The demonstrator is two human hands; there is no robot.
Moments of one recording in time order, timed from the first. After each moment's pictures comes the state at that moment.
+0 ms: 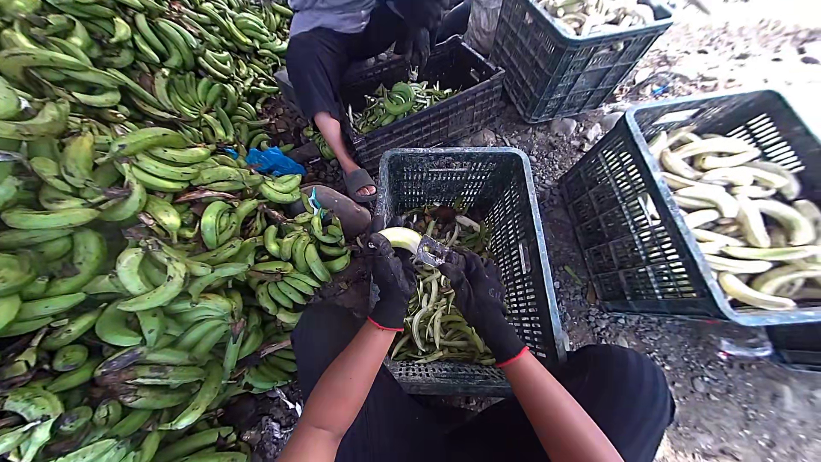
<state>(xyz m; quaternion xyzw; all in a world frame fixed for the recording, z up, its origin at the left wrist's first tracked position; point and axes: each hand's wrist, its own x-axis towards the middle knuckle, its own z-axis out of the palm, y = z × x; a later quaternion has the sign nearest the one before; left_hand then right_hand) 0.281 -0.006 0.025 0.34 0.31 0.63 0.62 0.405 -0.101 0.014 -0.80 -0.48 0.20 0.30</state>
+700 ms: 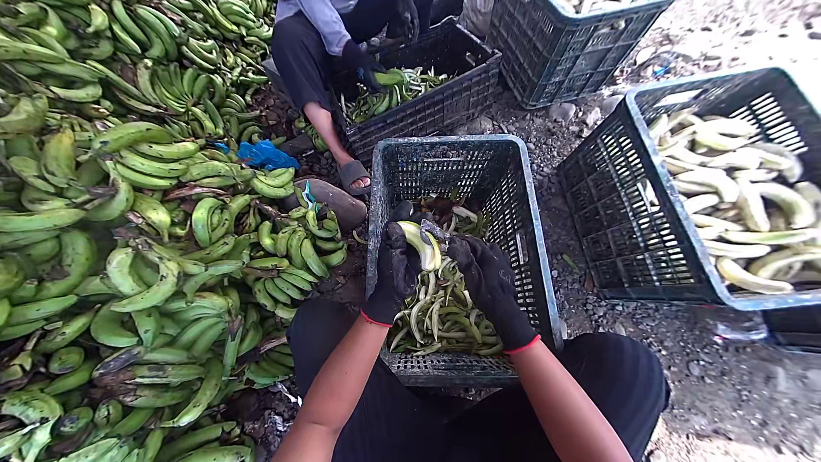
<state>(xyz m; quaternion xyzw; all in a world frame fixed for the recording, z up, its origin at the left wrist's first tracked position) 0.274 -0.013 0.035 0.45 0.25 0.48 0.71 0.422 -0.102 0.027 -0.79 -0.49 0.20 0.31</state>
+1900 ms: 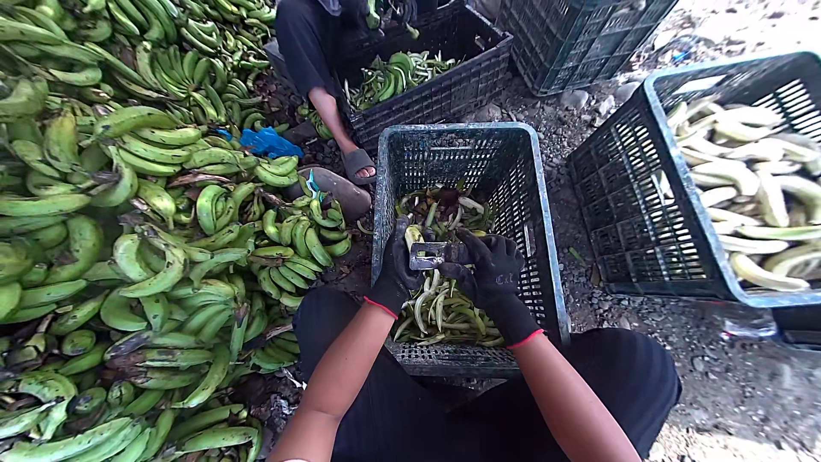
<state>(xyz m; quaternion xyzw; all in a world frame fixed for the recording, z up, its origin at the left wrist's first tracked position) 0.268 -0.011 0.031 0.22 0.34 0.37 0.84 0.418 -0.105 -0.003 -0.74 -0.58 0.00 0.33</state>
